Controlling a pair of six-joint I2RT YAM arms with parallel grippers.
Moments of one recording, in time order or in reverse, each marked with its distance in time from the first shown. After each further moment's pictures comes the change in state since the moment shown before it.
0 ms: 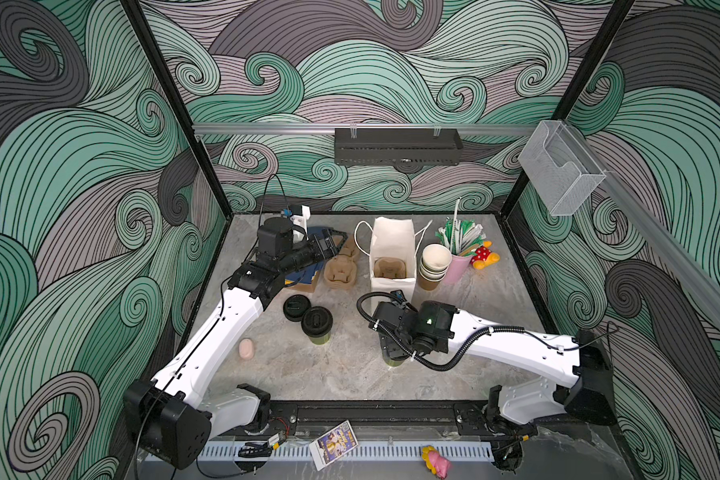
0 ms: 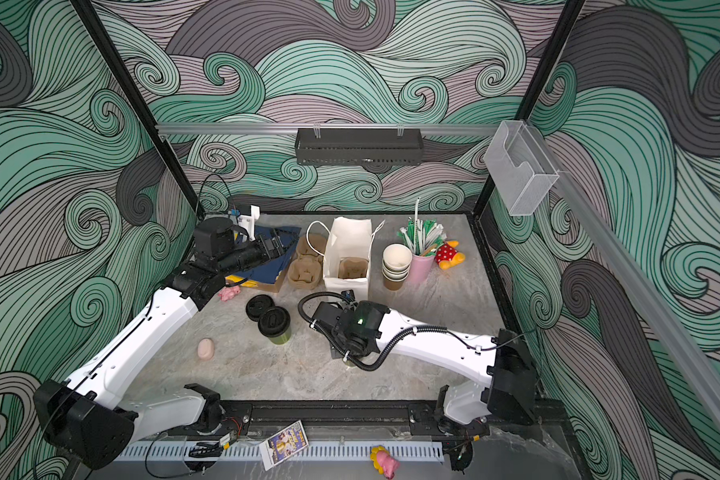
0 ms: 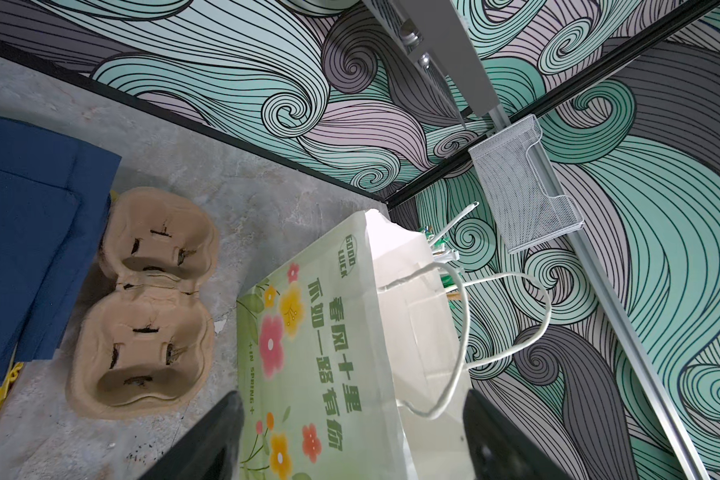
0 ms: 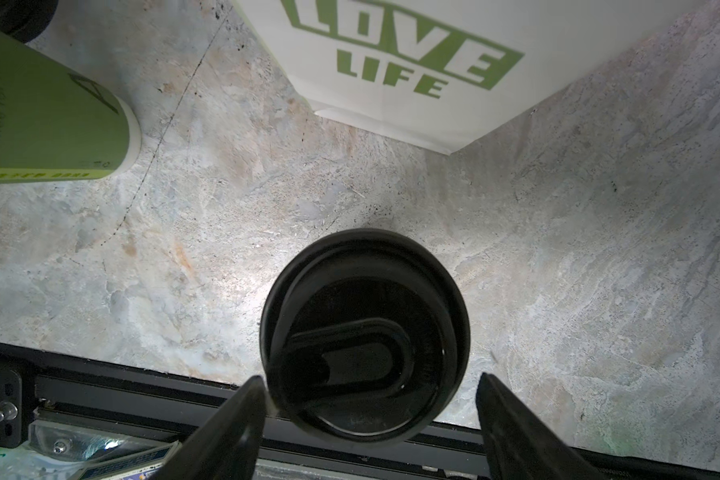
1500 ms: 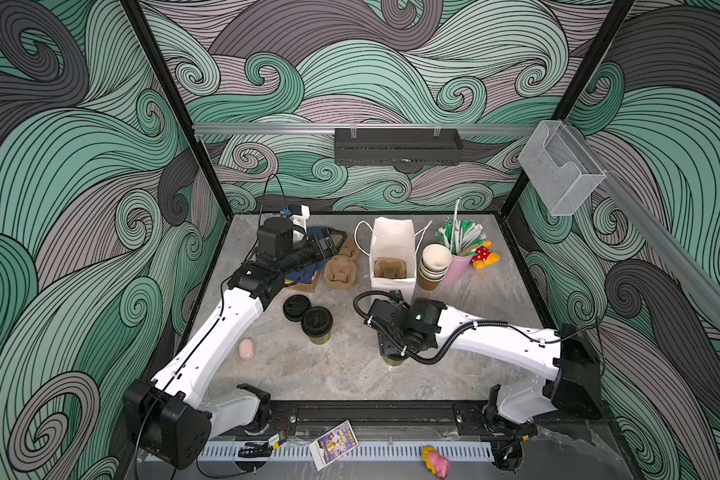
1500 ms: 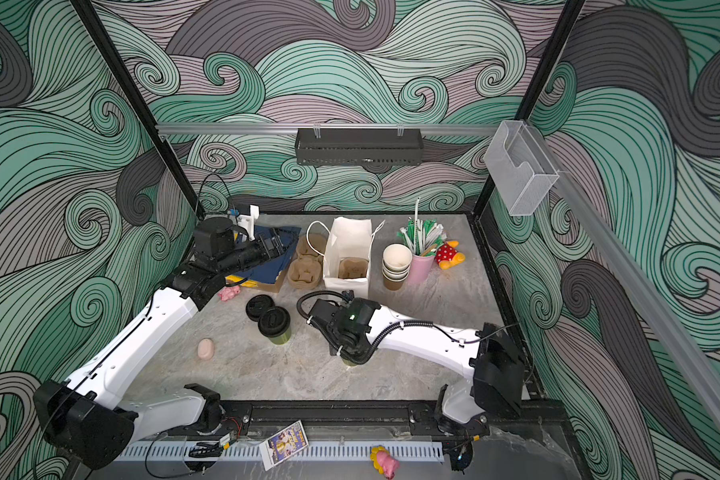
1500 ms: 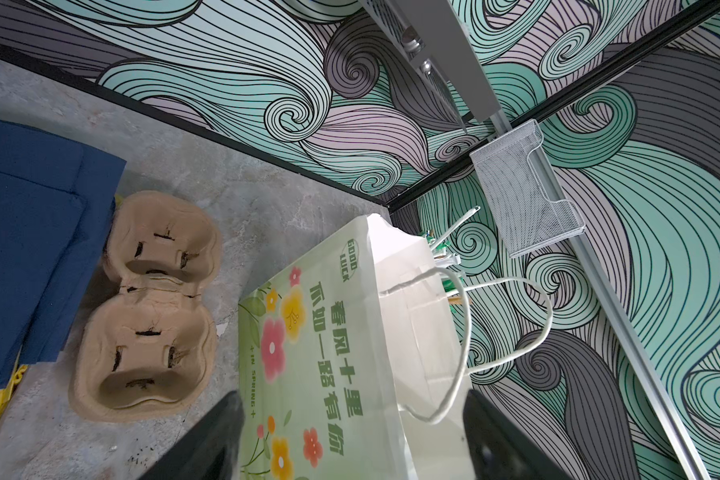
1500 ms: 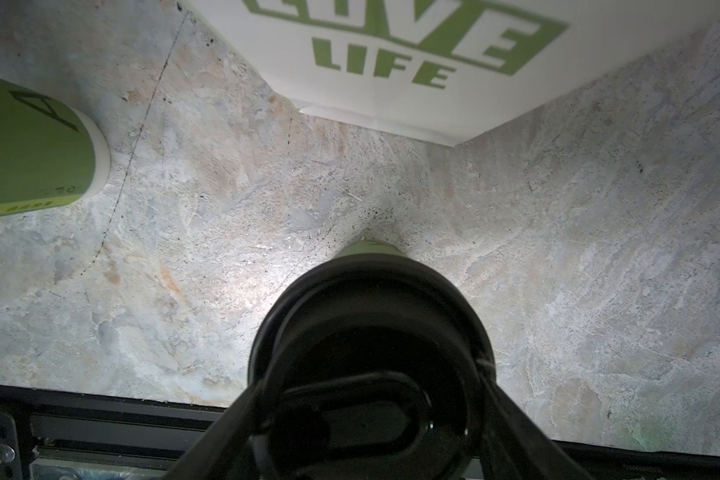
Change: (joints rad) left arm 0.000 0.000 0.000 0.001 -0.011 -0.002; right arm -0.028 0.070 0.000 0.026 -0.034 0.033
